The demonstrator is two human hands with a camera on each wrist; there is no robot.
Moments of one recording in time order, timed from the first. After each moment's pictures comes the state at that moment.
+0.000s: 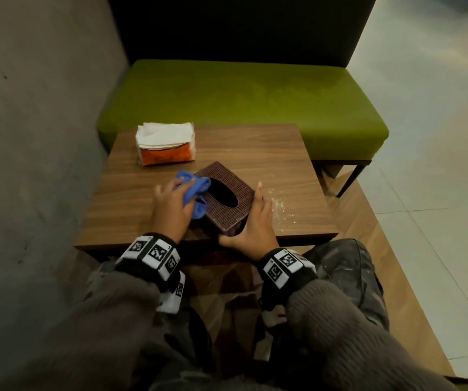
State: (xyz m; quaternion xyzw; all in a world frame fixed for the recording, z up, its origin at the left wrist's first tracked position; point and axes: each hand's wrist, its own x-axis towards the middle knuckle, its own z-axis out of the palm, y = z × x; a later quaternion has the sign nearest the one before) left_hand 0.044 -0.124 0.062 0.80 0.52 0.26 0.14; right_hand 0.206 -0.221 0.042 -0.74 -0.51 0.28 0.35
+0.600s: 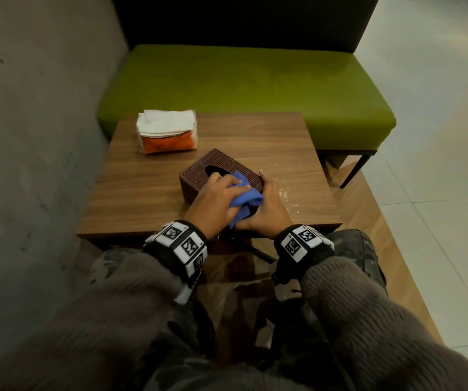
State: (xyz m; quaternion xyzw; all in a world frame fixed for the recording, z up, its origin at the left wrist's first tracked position) left_hand 0.092 -0.156 0.072 0.91 0.33 0.21 0.15; right_hand 0.239 -0.210 0.039 -0.71 -0.52 0.31 0.36
